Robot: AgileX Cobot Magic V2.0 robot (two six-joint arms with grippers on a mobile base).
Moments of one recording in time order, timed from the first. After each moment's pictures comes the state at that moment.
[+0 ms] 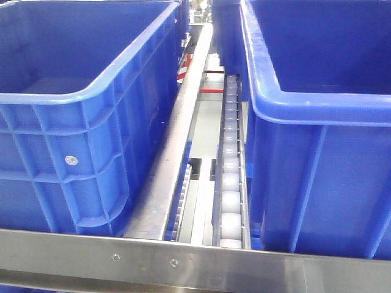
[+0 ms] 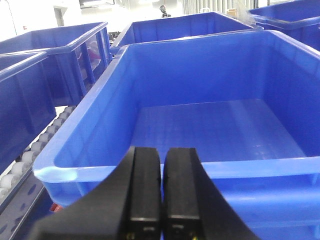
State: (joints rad) left arm -0.10 -0.01 0.01 -0.06 0.00 0.15; right arm -0.01 -0.01 0.02 -0.08 0.03 0.12
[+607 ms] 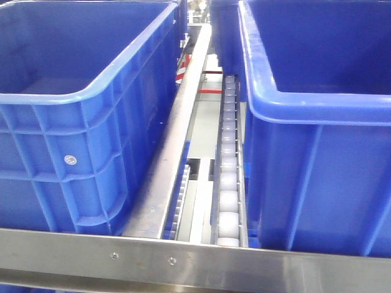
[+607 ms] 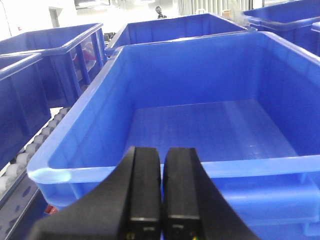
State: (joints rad) left arm -0.11 -0.01 0.01 -0.06 0.00 0.15; right arm -0.01 -0.01 0.02 -0.08 0.03 0.12
